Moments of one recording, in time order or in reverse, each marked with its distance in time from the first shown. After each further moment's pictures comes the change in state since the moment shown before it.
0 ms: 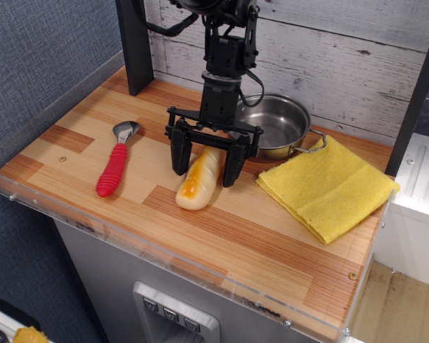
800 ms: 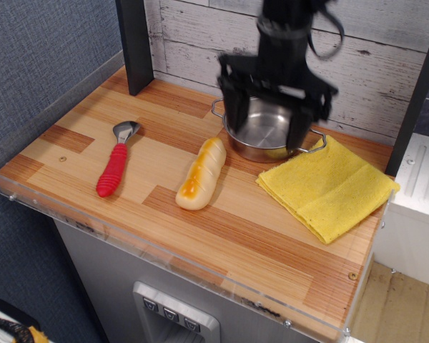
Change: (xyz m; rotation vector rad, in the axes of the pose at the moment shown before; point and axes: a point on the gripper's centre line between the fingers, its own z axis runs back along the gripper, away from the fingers) arm -0.032 -0.061 0.073 0.015 -0.448 -0.143
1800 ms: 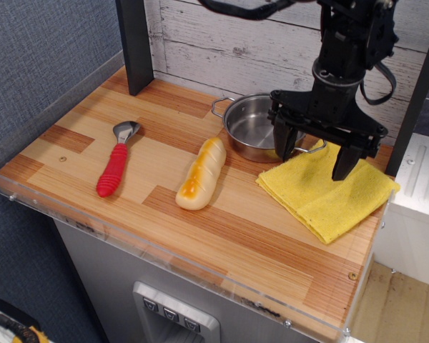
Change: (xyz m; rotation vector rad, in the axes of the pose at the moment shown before) arm 0.017 -0.044 -0.022 -0.019 -0.079 -0.045
